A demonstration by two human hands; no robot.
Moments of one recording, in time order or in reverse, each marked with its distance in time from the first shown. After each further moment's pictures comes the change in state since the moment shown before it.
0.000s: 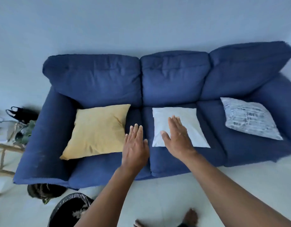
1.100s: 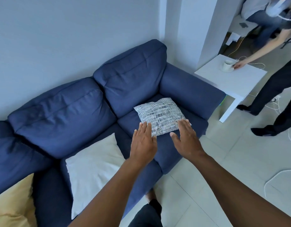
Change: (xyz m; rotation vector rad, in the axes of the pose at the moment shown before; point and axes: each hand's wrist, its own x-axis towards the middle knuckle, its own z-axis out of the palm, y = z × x) left_hand 0.142 0.436 0.271 0.007 -0.356 0.556; right_hand -0.008 0.431 -0.247 0.073 0.347 0.553
